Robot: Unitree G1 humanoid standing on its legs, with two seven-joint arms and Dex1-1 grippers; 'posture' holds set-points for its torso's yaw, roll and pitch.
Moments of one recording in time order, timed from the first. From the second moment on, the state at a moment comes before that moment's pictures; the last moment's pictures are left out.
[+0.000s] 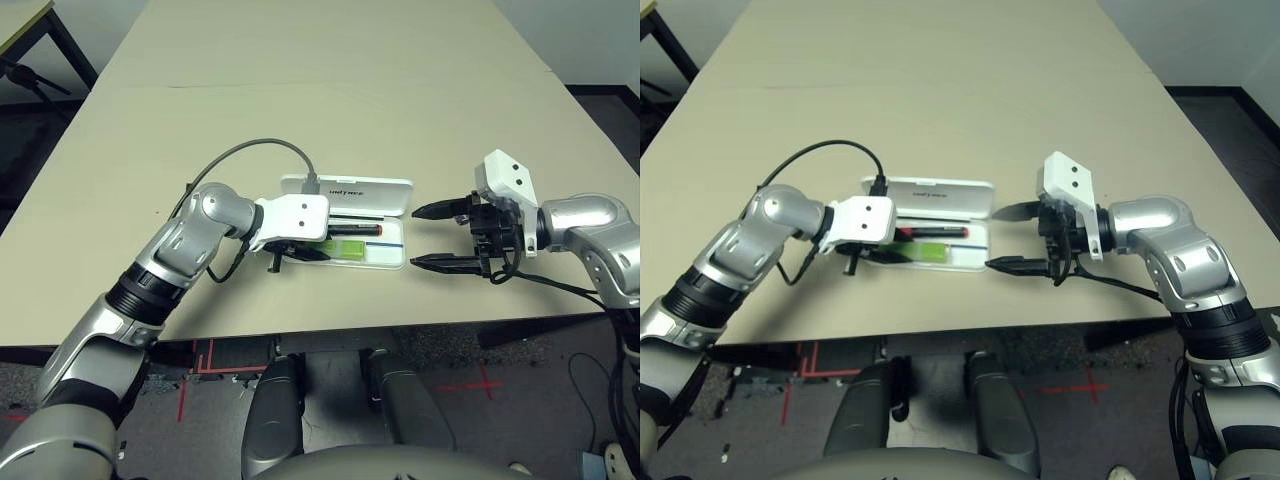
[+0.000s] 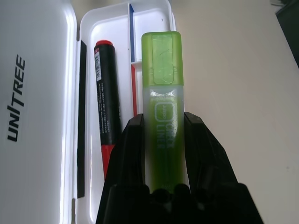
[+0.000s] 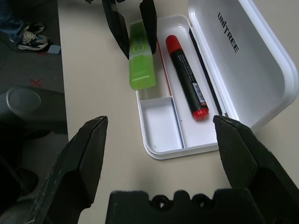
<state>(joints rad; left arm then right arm) -0.68 0.63 -0.45 0.01 -0.02 0.28 -1.25 -0.45 -0.79 0.11 -0.13 0.41 0.50 1.24</state>
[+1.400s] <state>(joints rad) -0.61 0.73 -0.29 -0.11 -0.07 0.37 -1.24 -0.44 -0.78 0.15 -0.09 0.37 0.46 1.26</state>
